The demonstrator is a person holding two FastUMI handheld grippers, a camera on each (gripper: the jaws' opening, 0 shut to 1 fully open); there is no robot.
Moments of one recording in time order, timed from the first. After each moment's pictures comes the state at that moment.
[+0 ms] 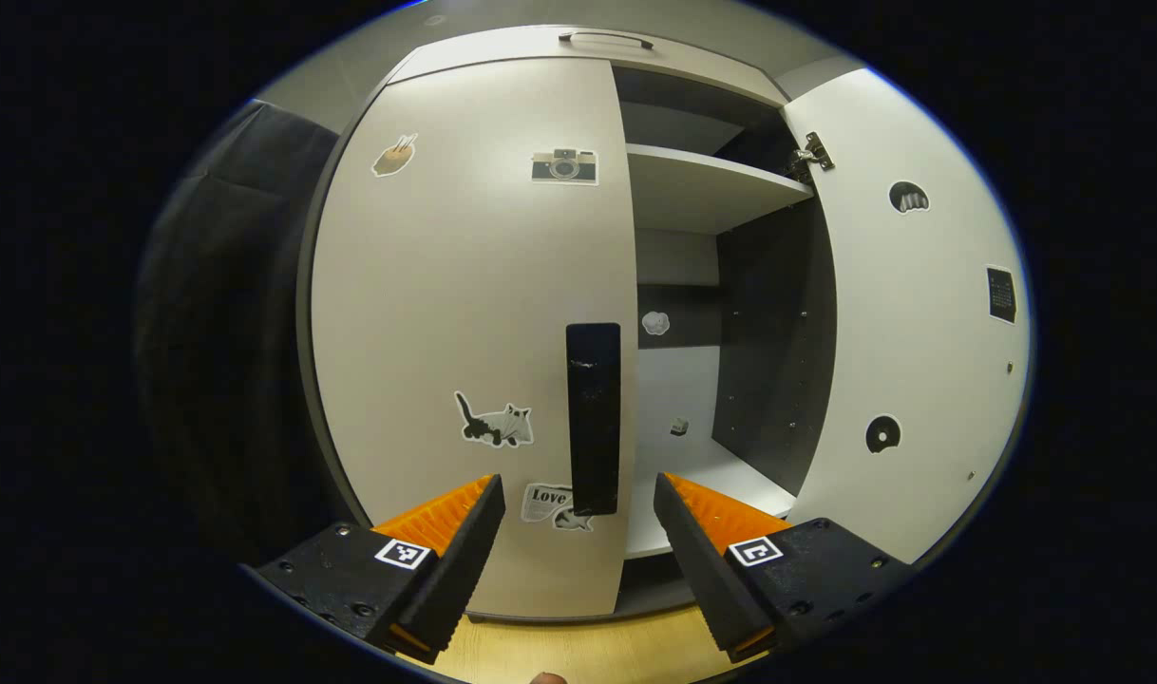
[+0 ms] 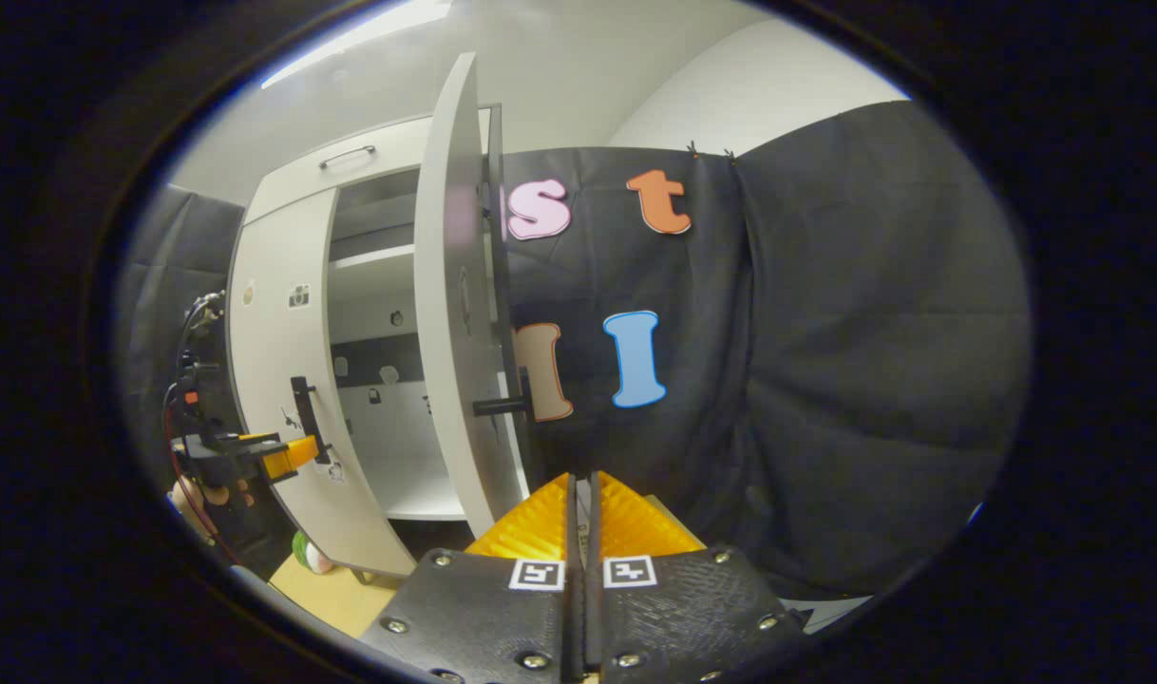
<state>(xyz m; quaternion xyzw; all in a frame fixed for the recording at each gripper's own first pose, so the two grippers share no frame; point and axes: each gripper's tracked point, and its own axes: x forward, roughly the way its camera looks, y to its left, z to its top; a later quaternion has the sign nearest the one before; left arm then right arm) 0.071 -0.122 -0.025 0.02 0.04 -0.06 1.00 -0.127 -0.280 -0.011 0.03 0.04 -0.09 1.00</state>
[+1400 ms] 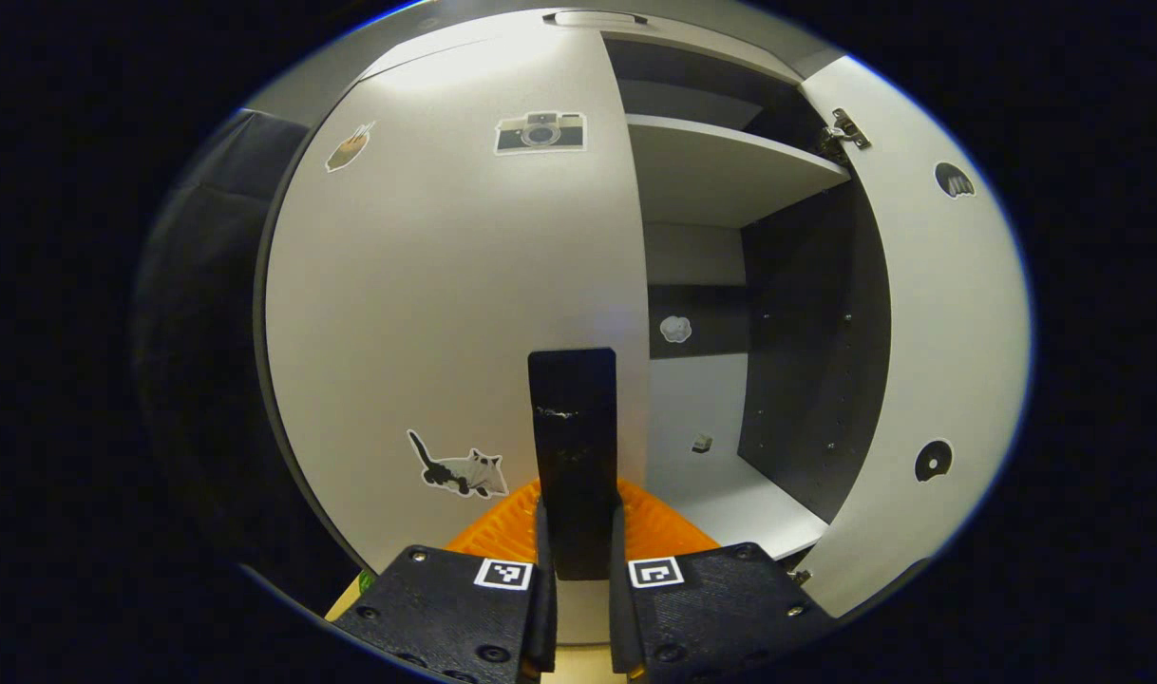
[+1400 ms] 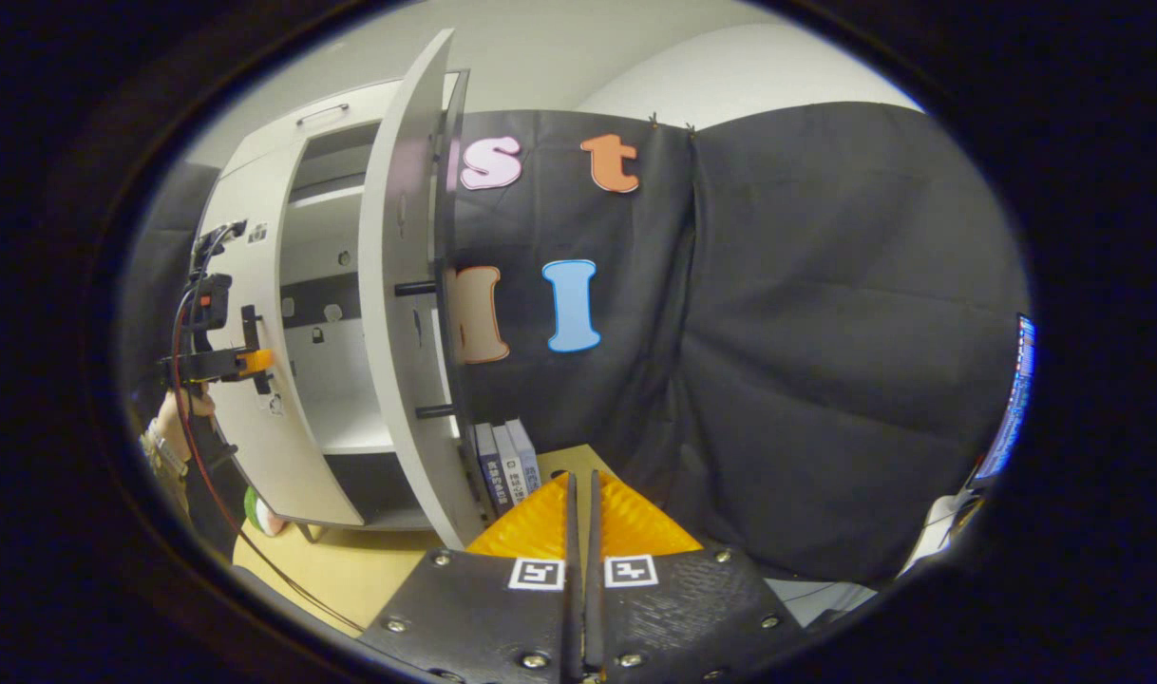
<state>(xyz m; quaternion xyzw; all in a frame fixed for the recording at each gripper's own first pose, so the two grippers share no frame) 0.121 -0.131 -0.020 0.02 0.04 -0.03 1.00 -0.180 -0.326 -0.068 0.01 0.11 -0.16 0.98</state>
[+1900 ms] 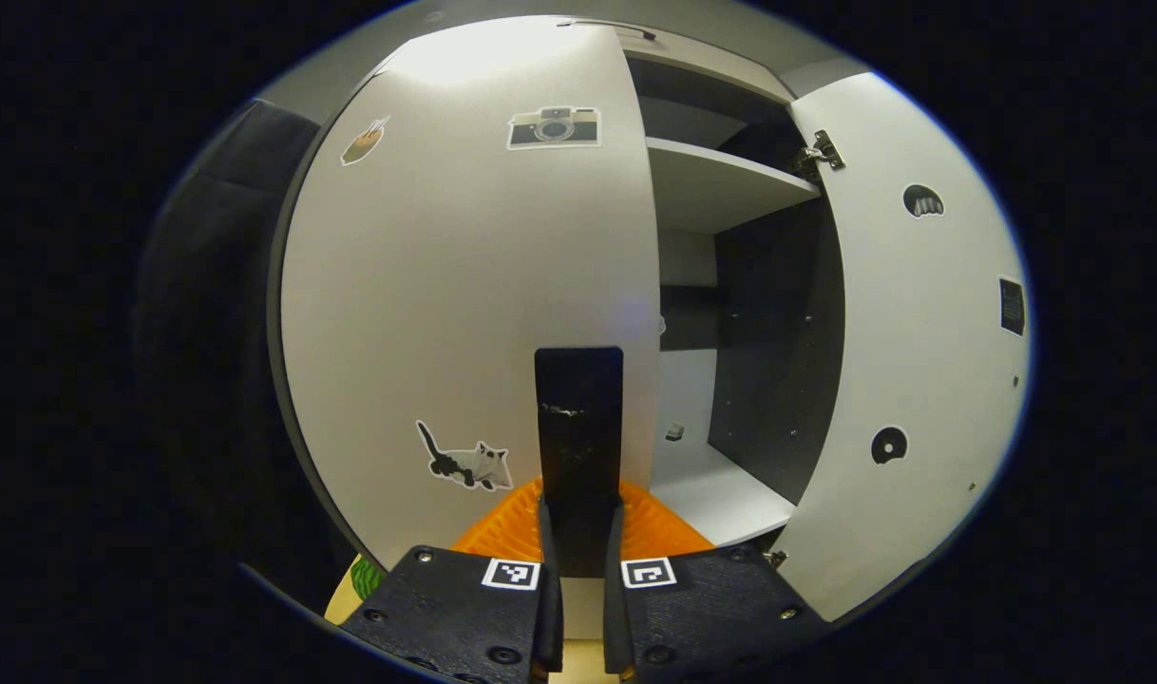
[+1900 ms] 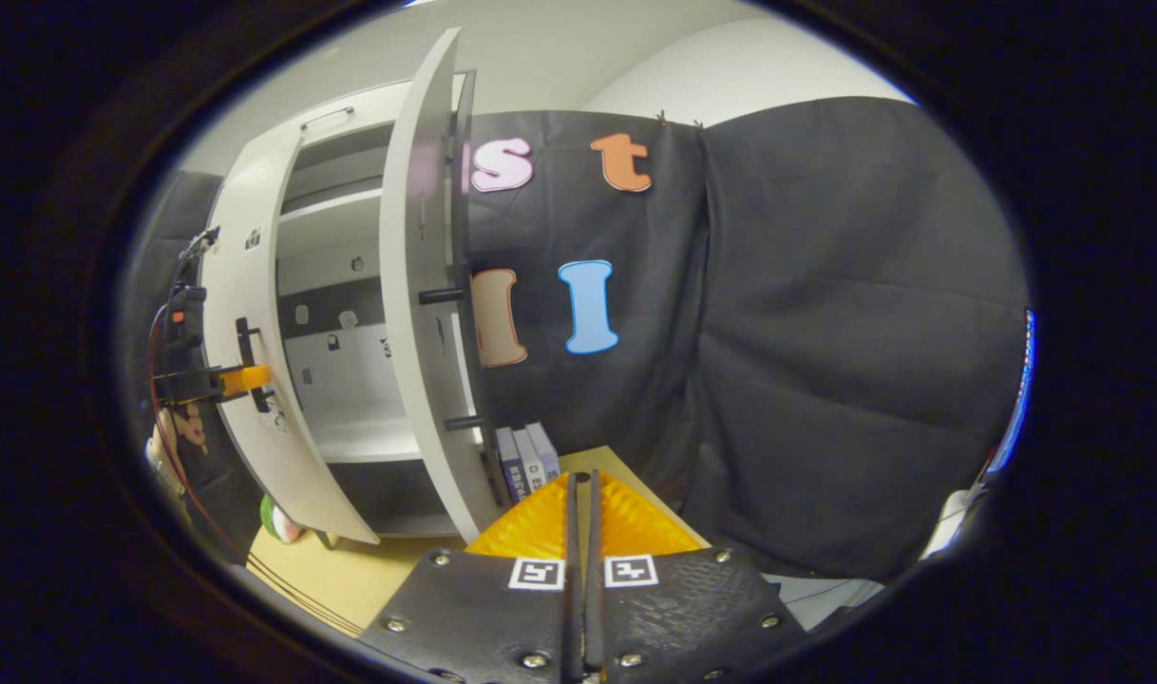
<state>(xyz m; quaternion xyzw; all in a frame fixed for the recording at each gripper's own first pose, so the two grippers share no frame) 0.076 -0.121 -0.022 0.01 0.04 -0.09 1.00 -0.159 -0.307 -0.059 0.01 0.10 -0.14 0.98</state>
